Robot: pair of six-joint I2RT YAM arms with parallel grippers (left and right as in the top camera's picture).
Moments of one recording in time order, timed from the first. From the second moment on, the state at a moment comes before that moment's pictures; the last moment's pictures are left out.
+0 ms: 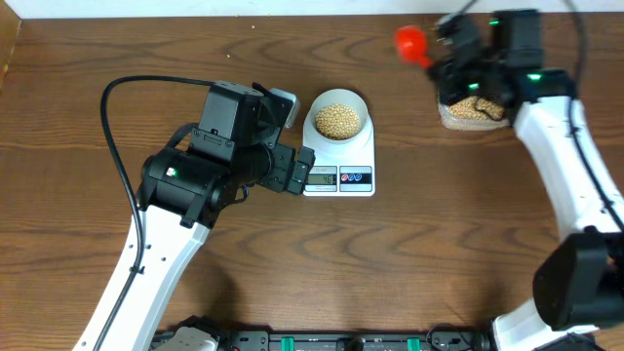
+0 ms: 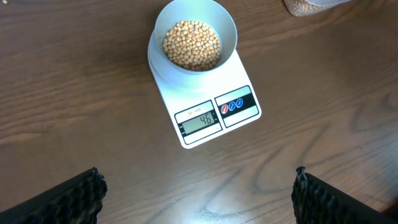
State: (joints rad) left arm -0.39 1.29 1.37 -1.02 0.17 -0.04; right arm 0.04 1.74 1.52 -0.62 -0.42 -0.14
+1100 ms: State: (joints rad) left arm -0.39 1.29 1.37 -1.02 0.17 -0.04; right arm -0.11 1.81 1.52 -0.88 -0.11 -0.11
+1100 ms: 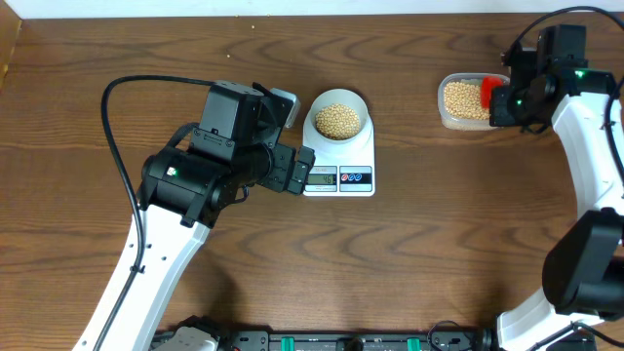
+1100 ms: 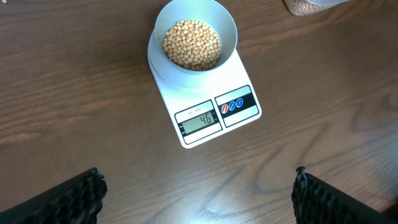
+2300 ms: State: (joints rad) left arm -0.39 1.29 1.37 -1.02 0.17 -0.04; right arm -0.22 1.91 1.53 -0.86 -0.40 -0.04
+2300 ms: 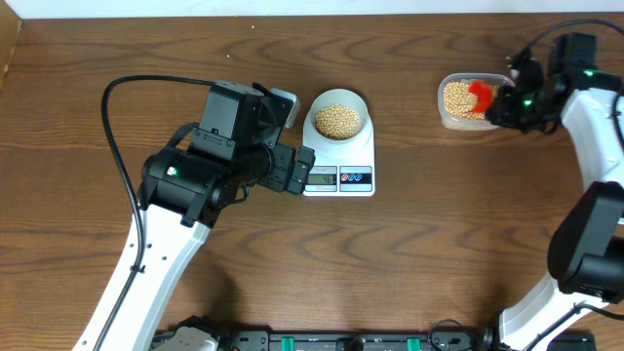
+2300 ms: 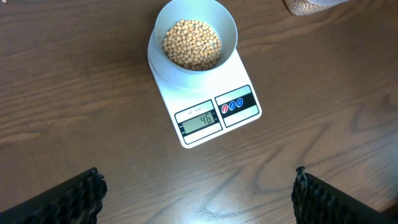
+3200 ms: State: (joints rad) left arm -0.39 1.29 1.37 -1.02 0.17 -0.04; right arm -0.21 1.91 1.54 -0.70 -0.86 -0.06
